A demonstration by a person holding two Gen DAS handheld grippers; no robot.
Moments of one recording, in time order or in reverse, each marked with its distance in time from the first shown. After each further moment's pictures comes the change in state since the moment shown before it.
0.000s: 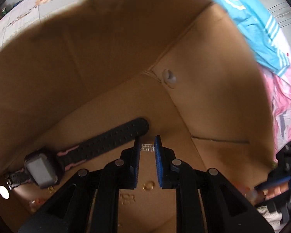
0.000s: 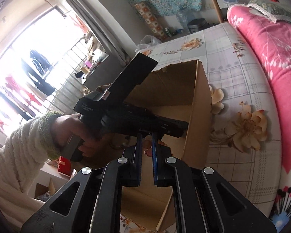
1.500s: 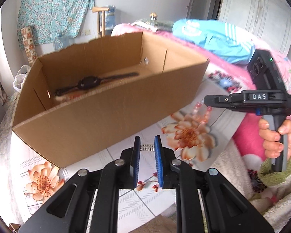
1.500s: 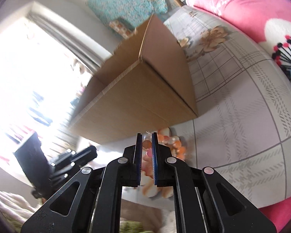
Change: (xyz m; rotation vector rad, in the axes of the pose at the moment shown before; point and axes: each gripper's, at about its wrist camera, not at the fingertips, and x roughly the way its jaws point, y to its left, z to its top) left arm -0.066 -0.055 -0.298 0.119 -0.625 0.223; right arm -0.024 -0.009 -0.150 0.310 -0.170 0.030
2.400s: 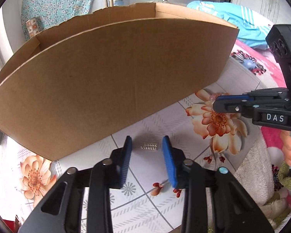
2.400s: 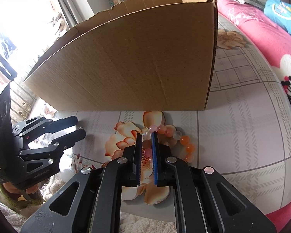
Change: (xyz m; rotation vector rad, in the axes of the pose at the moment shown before) left arm 0.070 -0.006 -0.013 0.003 0.138 0.127; right arm 0.086 0.060 -0.031 -0.305 0.151 -0.367
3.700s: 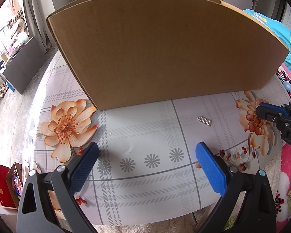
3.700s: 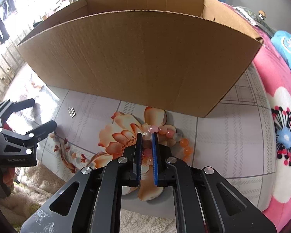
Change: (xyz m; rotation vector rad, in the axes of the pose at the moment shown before) left arm -0.009 0.041 -0.028 -0.312 0.114 0.203; right arm 0.027 0.060 0.009 -0.199 0.084 -0.185
